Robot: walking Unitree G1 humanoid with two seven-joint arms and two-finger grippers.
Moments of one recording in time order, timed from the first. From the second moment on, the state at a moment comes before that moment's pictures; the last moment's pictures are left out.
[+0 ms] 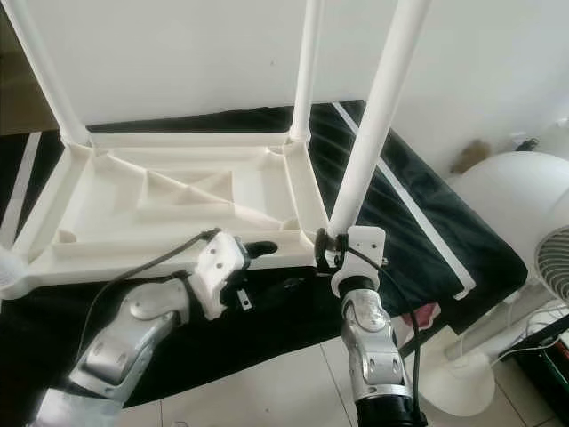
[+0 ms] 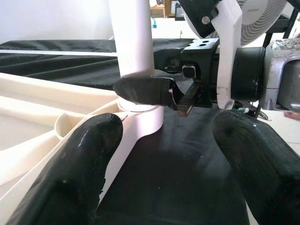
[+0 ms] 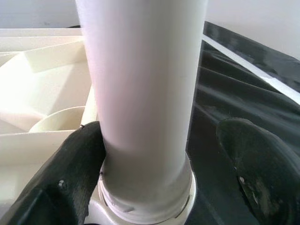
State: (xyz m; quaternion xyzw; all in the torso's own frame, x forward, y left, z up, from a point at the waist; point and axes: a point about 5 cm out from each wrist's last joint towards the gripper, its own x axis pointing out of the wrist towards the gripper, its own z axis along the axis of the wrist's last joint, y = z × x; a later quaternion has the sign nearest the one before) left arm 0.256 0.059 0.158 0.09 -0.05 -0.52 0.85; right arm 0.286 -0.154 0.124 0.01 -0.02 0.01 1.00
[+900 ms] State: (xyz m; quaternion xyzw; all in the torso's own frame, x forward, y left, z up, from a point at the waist) left arm 0.268 0.055 0.175 0.08 -0.07 -0.53 0.84; right arm 0.328 -0.164 0.129 -0.11 0.00 0.26 0.96
